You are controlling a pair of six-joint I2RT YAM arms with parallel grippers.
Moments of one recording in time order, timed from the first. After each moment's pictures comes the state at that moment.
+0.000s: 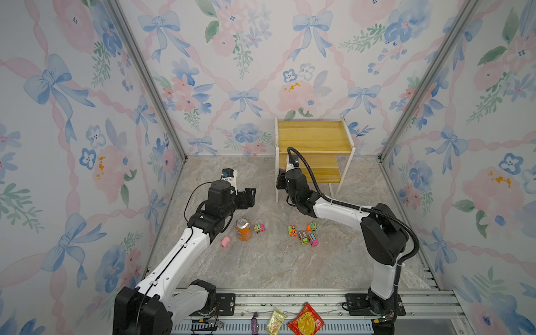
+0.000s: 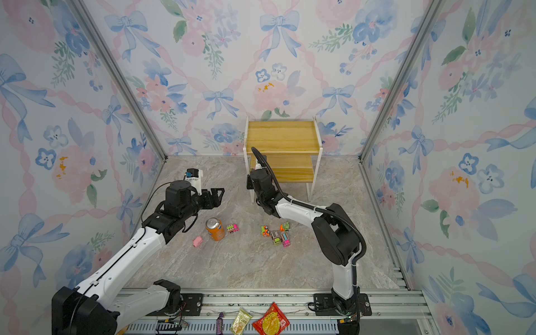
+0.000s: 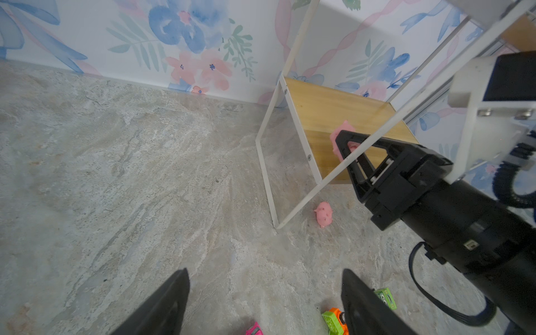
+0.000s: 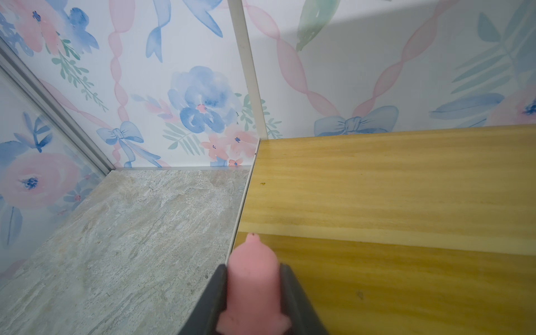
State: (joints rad) left arm -0.33 1.09 0.85 -0.21 0.05 -0.37; right arm 0.75 1.93 1.37 0.29 0.48 0.33
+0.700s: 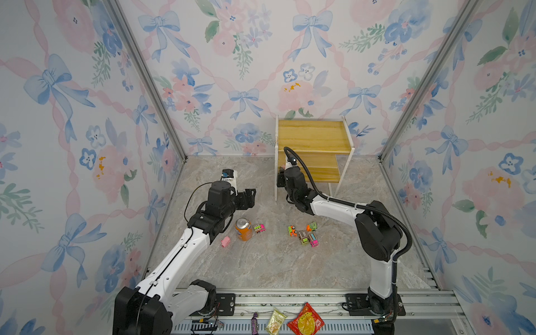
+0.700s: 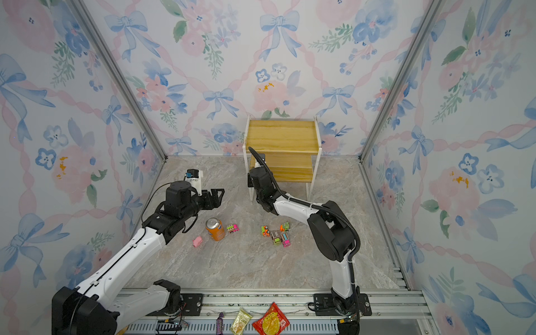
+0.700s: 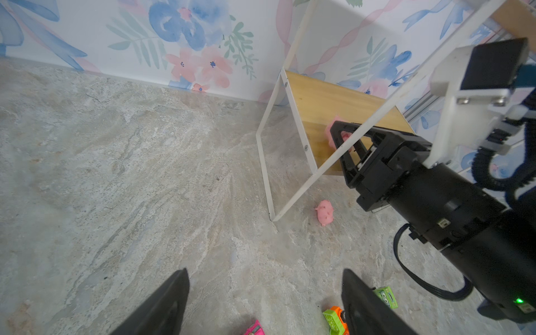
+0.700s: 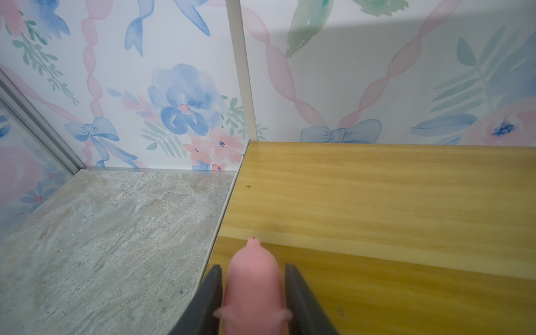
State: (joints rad) left arm -0.33 1.09 0.84 -0.21 0.05 -0.37; right arm 0.73 1.99 1.41 0.30 0.52 0.26
